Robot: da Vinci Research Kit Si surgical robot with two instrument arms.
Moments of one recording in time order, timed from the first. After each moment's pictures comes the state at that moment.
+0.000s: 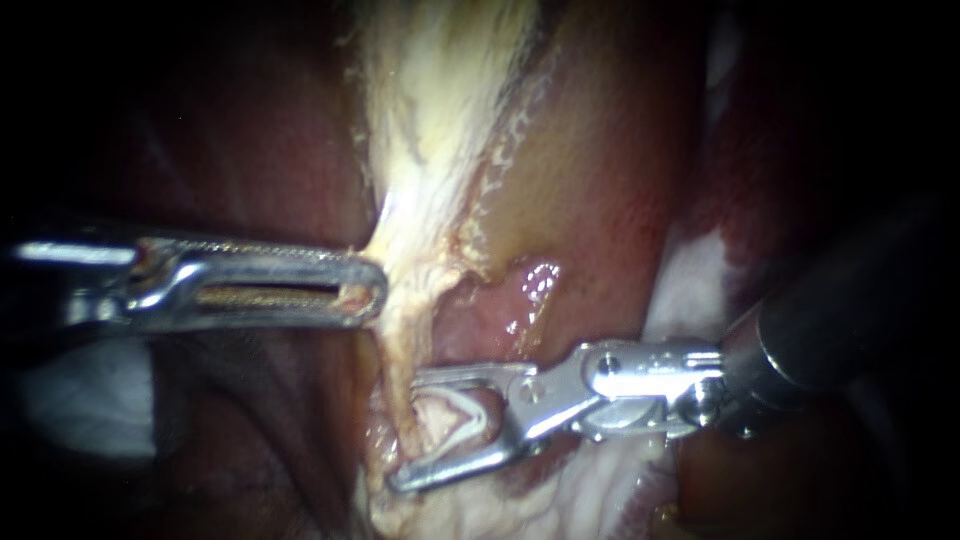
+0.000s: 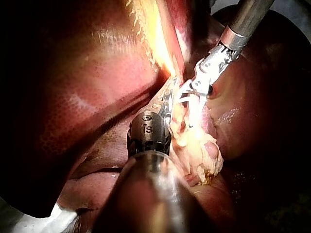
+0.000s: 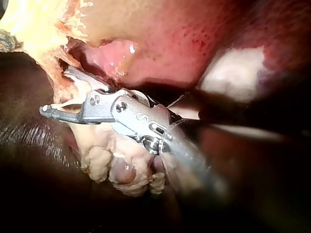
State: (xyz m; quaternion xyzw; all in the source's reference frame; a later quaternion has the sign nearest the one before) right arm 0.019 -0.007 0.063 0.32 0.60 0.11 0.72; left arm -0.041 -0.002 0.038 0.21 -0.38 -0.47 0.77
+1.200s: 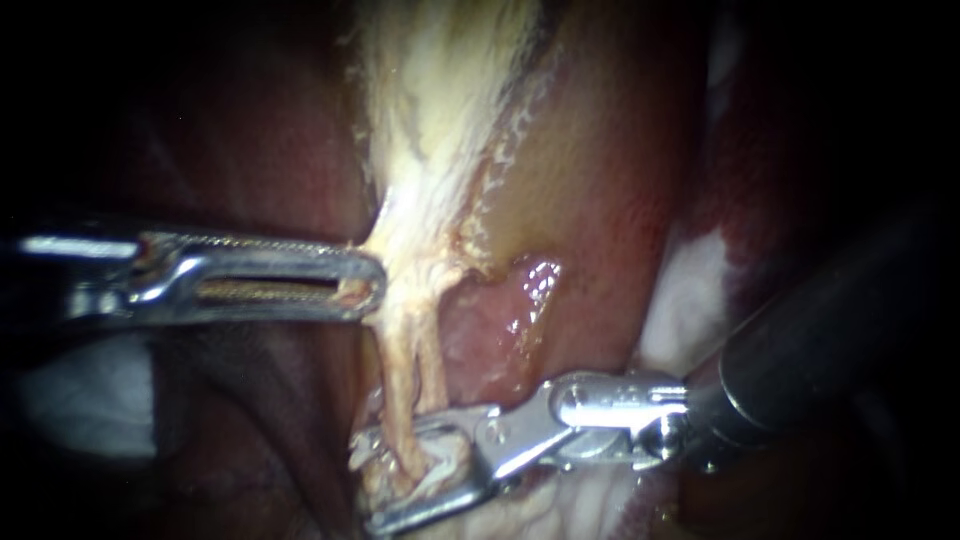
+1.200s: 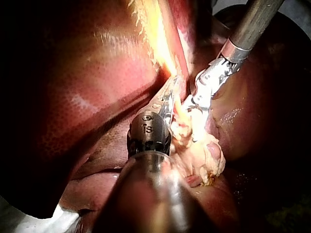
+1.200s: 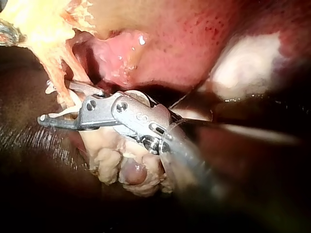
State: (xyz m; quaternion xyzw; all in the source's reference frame) right arm 0.020 -0.009 0.066 0.36 0.59 0.10 0.72; left arm -0.041 -0.002 0.039 0.21 -0.38 -0.46 0.77
